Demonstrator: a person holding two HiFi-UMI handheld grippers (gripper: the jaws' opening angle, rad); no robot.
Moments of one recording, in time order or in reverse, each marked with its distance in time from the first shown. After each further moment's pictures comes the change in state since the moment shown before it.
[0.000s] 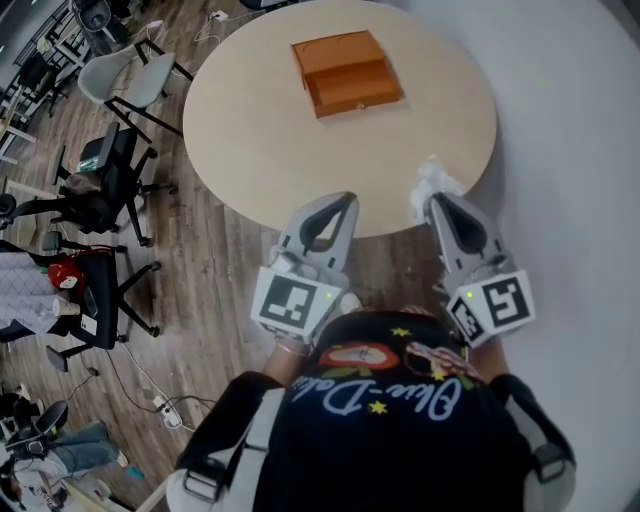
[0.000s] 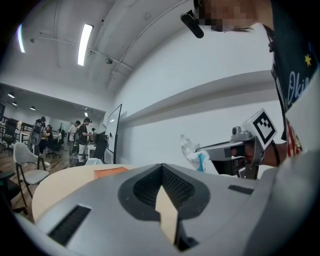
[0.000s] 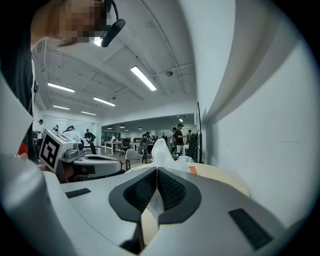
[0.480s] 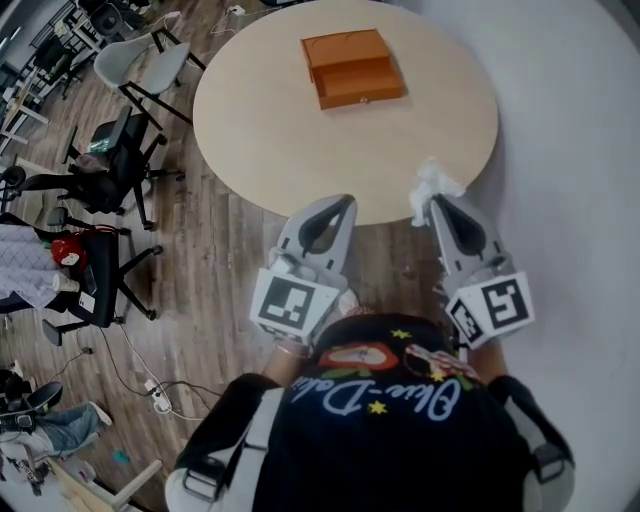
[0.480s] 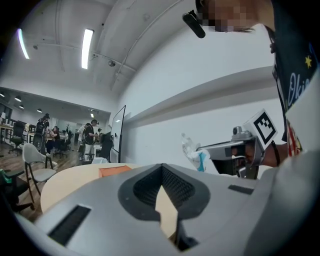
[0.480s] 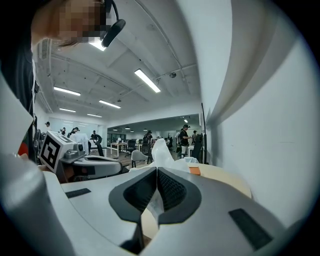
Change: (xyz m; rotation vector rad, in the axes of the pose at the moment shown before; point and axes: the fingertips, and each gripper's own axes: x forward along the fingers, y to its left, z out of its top) left arm -0.023 -0.036 0.003 -0.005 0.003 0.064; right arm -0.037 0.005 0.002 -0.004 -0.016 0.063
